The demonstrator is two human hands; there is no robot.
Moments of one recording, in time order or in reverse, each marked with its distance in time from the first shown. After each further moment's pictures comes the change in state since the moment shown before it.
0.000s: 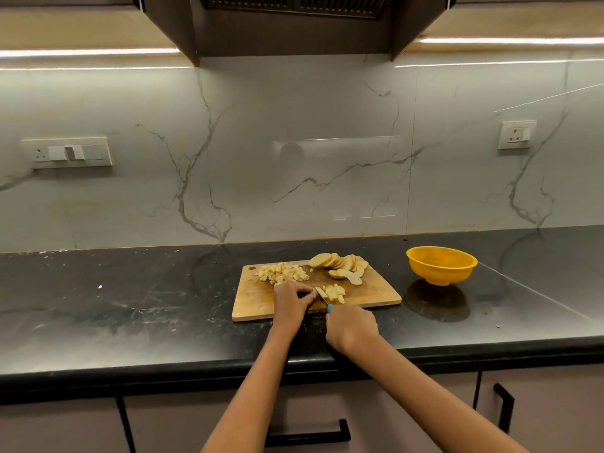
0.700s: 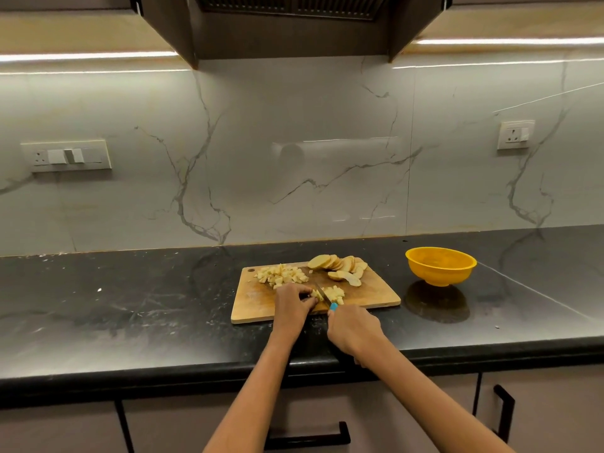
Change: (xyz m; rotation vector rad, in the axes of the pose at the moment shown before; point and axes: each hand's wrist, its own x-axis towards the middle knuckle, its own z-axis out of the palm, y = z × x) left_hand -0.005 0.005 0.001 0.073 0.014 0.071; right_hand 0.002 0.007 0.005 0.209 0.081 0.071
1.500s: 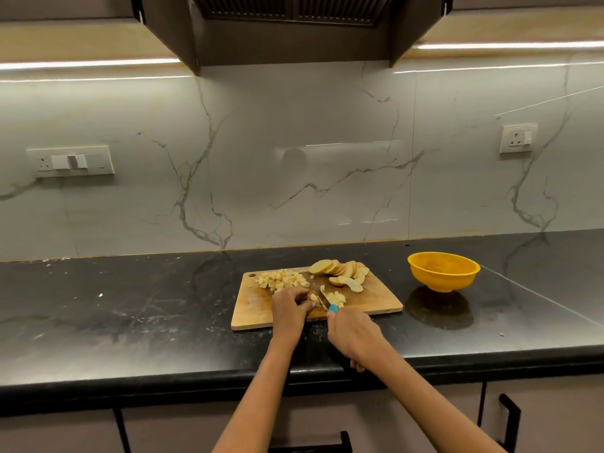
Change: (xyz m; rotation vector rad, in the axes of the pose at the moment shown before) left_hand 0.002 -0.002 0.001 -0.026 0.044 -0.061; right_hand 0.001 0.002 -0.004 0.152 -0.049 0.014
